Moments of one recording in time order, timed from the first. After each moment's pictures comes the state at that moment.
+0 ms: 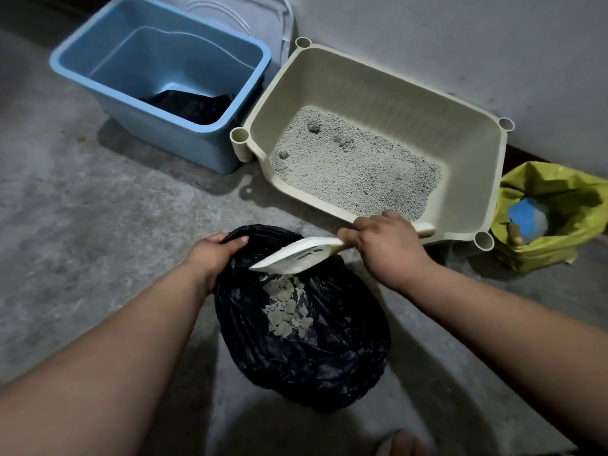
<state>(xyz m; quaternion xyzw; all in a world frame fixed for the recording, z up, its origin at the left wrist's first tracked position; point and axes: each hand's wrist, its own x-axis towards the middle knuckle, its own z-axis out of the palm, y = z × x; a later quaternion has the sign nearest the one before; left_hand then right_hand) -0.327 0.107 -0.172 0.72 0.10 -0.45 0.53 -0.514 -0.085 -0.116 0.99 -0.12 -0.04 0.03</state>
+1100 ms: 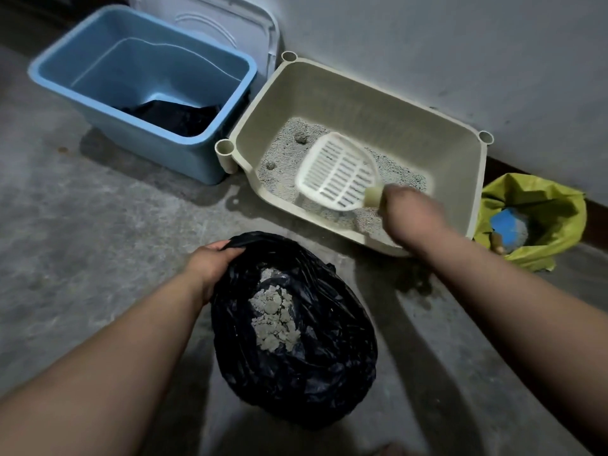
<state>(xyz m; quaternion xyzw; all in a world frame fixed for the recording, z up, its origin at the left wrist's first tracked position) -0.336 0.087 -0.171 0.70 0.08 -0.46 0.54 -0.503 -0.149 -0.091 0.91 -0.40 -0.10 -0.03</state>
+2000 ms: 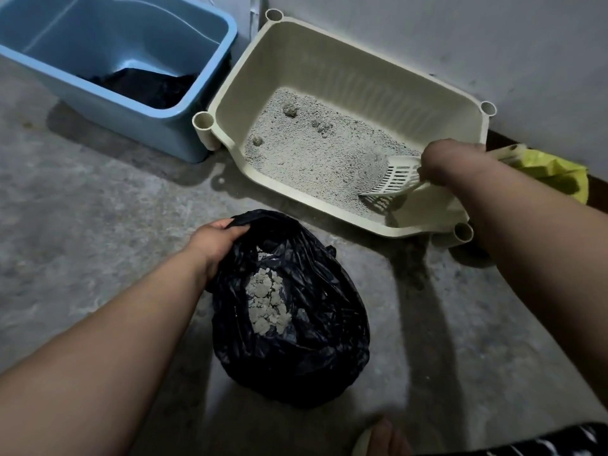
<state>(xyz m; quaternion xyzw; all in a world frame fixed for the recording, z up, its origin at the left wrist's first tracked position) -0.344 0.061 -0.179 0.70 0.08 -0.48 0.52 -0.490 -0.240 -0.088 0.77 -0.50 -0.37 0.10</state>
